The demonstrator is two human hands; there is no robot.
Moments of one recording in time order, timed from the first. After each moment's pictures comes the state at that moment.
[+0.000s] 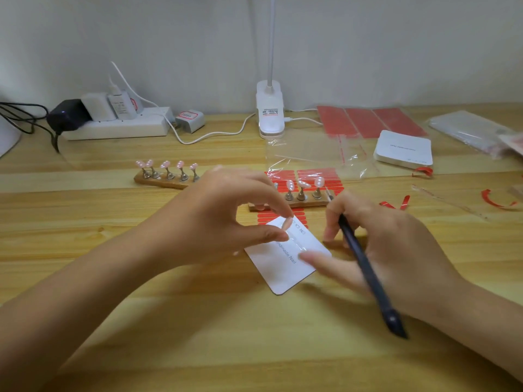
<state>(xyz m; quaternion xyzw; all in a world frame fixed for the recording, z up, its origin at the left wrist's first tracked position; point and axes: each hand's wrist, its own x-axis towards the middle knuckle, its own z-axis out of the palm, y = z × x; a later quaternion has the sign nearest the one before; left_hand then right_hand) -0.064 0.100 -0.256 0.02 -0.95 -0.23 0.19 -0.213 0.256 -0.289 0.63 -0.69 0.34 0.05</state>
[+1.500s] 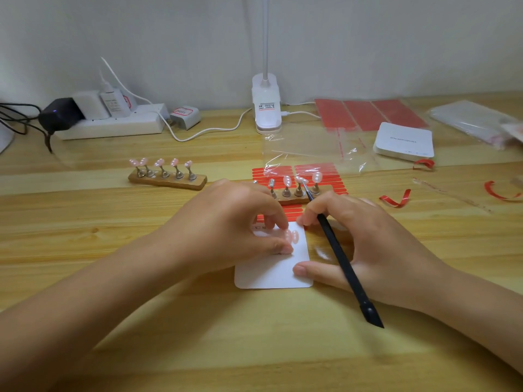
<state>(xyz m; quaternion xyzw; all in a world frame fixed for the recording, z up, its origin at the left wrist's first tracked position) -0.075 0.108 -0.264 0.12 -0.97 -0.18 0.10 -0.219 0.248 -0.294 0.66 -0.69 0.28 -0.07</state>
